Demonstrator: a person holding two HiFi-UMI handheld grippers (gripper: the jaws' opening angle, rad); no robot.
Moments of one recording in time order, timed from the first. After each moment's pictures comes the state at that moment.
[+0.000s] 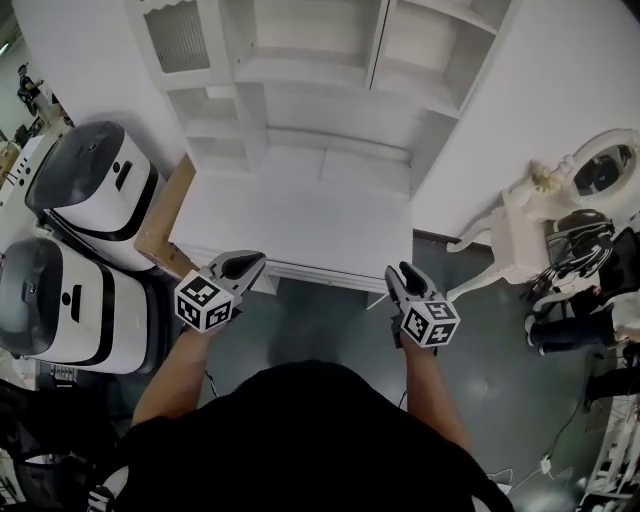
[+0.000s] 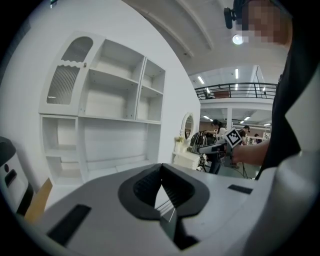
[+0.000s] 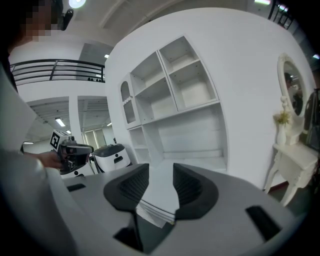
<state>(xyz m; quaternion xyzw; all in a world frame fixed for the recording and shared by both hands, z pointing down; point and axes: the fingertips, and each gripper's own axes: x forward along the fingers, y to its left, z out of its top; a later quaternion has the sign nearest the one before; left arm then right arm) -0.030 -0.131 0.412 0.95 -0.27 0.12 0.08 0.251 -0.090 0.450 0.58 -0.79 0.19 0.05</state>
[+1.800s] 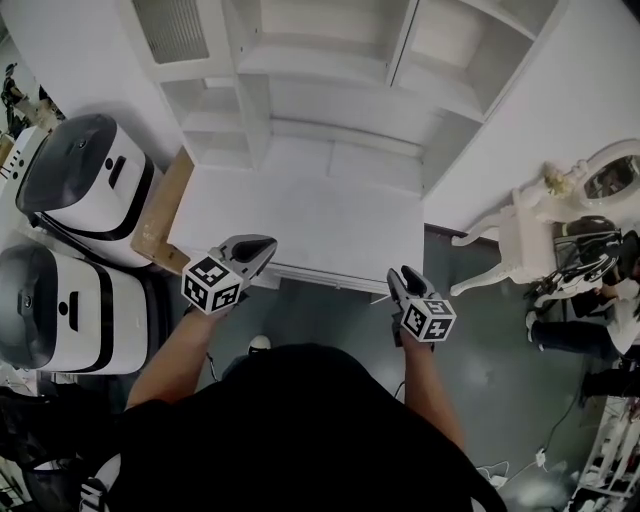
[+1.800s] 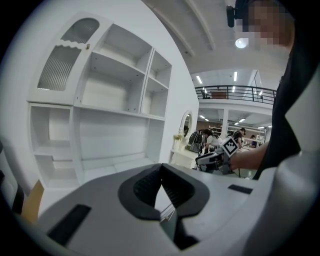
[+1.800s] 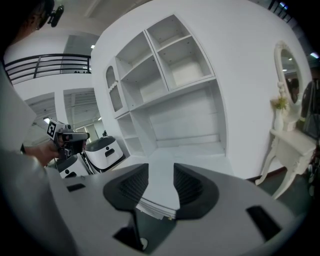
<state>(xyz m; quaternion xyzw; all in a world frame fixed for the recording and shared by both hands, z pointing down) -0.028 -0.215 0.435 0.96 -0.23 0.14 0.11 0.247 -0.146 0.525 0.59 -0.76 0.26 0.09</state>
